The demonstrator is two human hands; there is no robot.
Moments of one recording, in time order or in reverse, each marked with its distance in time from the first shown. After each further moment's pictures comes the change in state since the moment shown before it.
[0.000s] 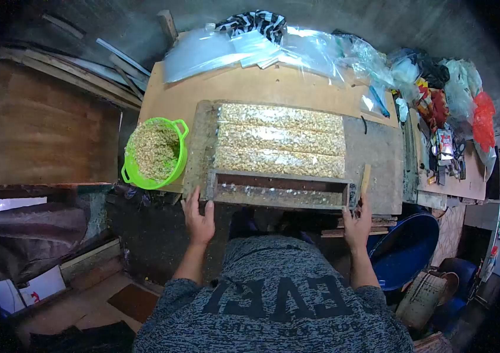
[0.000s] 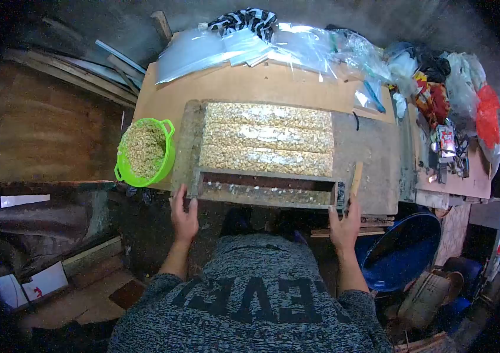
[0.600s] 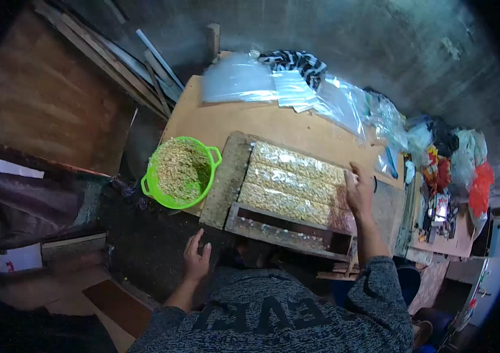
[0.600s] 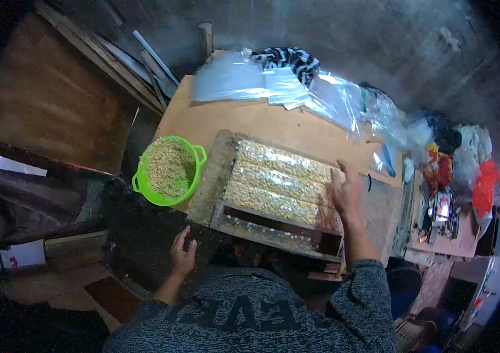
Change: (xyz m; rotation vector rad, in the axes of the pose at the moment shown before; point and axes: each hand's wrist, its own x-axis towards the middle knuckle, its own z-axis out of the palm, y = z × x) left_hand -0.033 -0.018 -0.046 -0.095 -0.006 -0.199; right_hand 0.200 -0.135 0.071 -0.004 -0.038 -0.393
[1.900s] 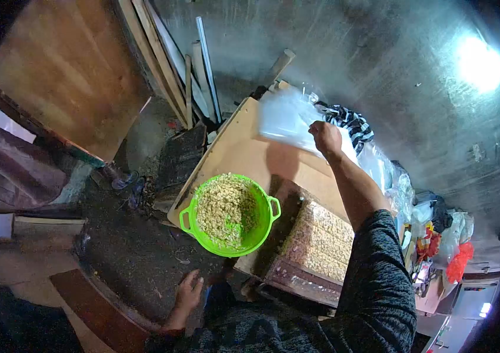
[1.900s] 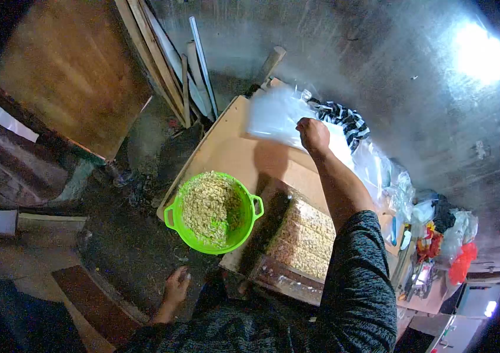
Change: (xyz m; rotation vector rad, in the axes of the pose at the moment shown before) left_hand 0.005 -0.112 -0.051 -0.151 -0.111 -0.415; right_hand 0.247 -0.178 0.275 -0.423 -0.340 -0.443
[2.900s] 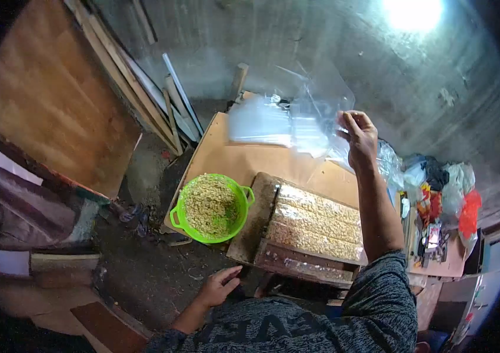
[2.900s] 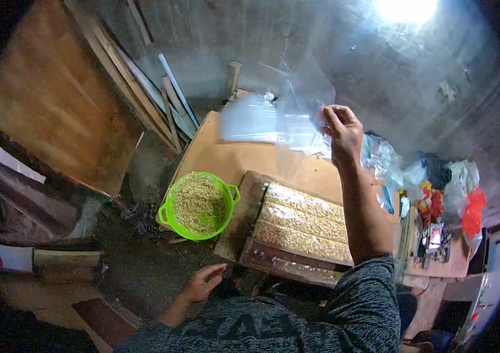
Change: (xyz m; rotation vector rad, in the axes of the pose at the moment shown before) left_hand -0.030 0.127 0.011 -0.227 -0.473 0.346; right_hand -0.145 0.008 -0.197 1.258 0.501 0.241
